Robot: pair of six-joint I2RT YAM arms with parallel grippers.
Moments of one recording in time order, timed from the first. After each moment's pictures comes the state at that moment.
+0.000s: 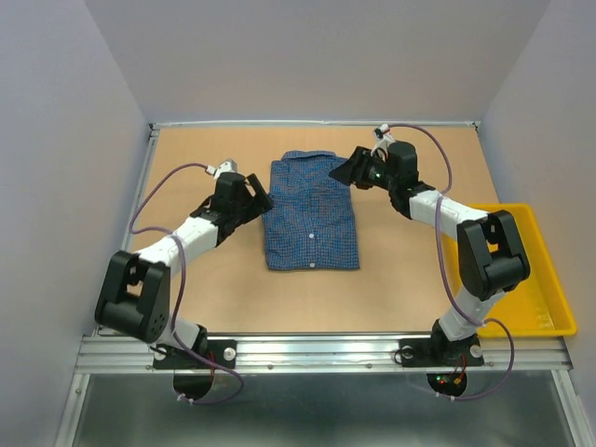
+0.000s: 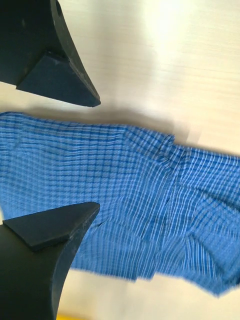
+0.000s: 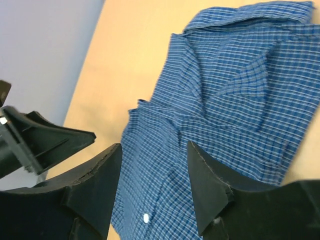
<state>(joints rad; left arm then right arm) -0.37 1.39 0.80 -0.06 -0.07 -0.76 0.32 1.72 1.08 0.36 -0.50 0.64</state>
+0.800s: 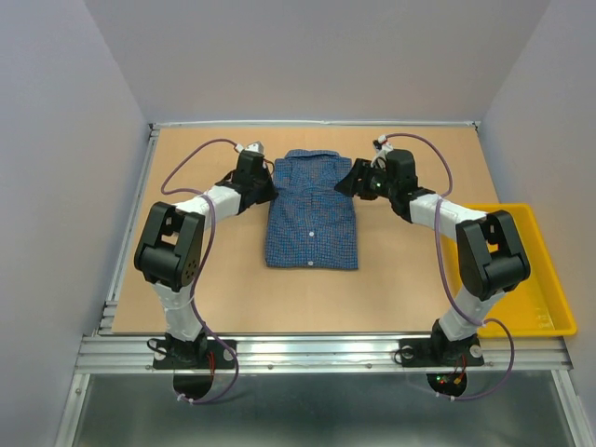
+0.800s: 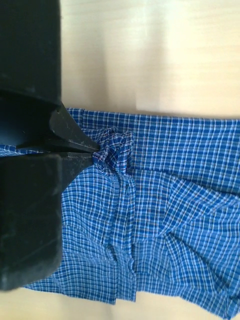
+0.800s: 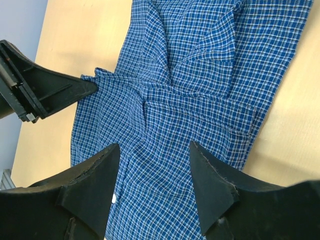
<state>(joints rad) -0.37 1.83 1.16 -0.05 0.02 -0.59 0.30 1.72 1.03 0.24 -0.43 0.52</state>
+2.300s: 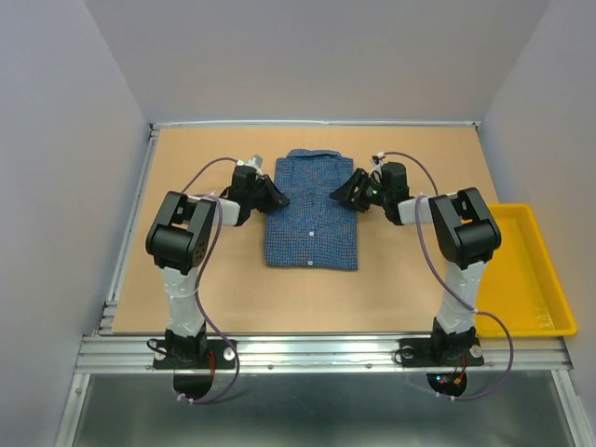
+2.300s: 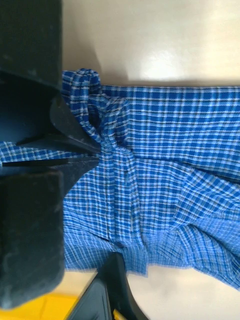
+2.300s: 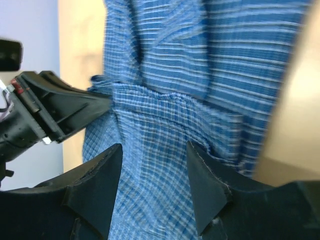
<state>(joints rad) -0.31 1.97 1.02 0.36 0.31 -0.72 0.27 2.01 1.05 0.49 -0.57 0.80</state>
